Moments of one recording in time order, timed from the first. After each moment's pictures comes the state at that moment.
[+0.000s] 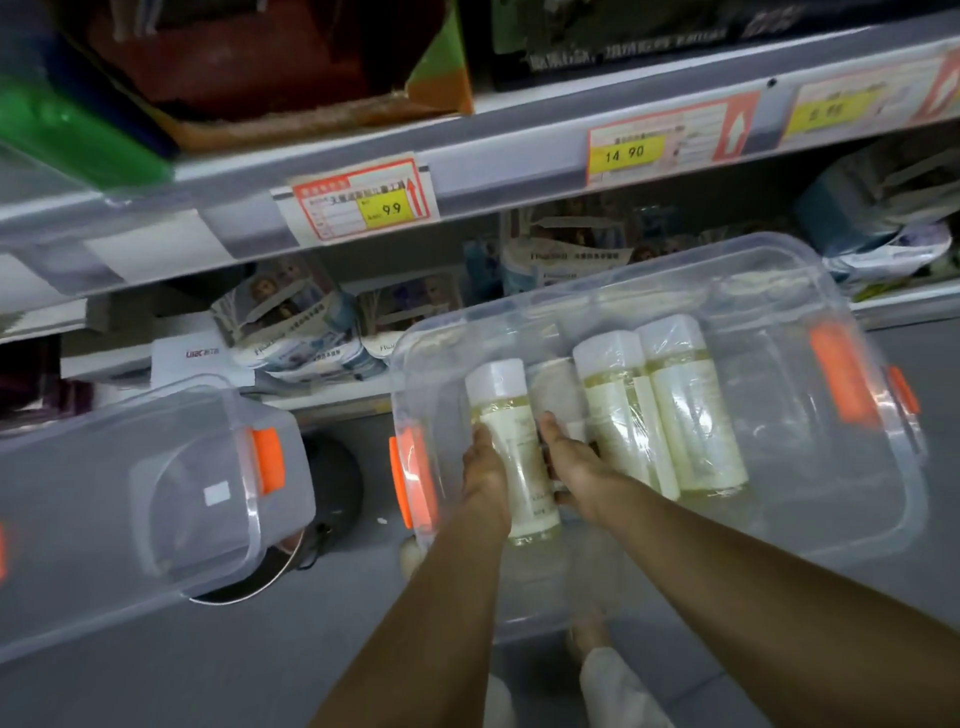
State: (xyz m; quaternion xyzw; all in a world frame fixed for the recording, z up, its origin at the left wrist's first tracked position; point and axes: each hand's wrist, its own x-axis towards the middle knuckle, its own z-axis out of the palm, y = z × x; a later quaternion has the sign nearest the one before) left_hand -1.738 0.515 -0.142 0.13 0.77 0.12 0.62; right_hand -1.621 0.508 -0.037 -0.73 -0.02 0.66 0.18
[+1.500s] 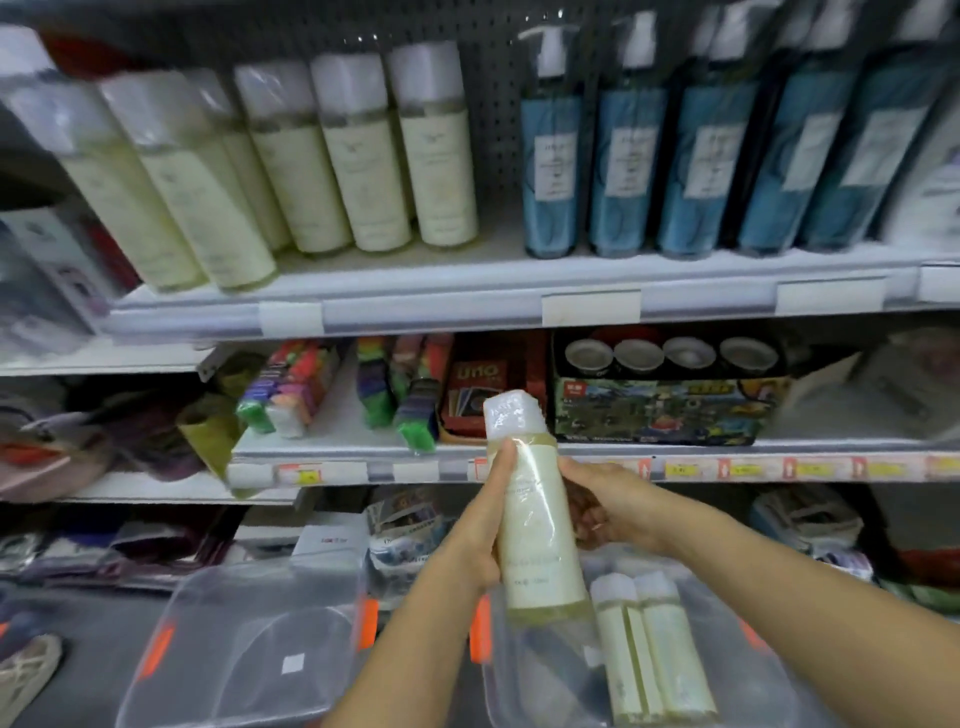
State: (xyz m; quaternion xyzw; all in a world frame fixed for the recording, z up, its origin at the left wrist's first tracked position) left_hand -1.758 0.526 0.315 0.27 0.48 0.31 0.78; right_hand -1.591 0.518 0.330 -0.61 -0.39 0.64 0.27
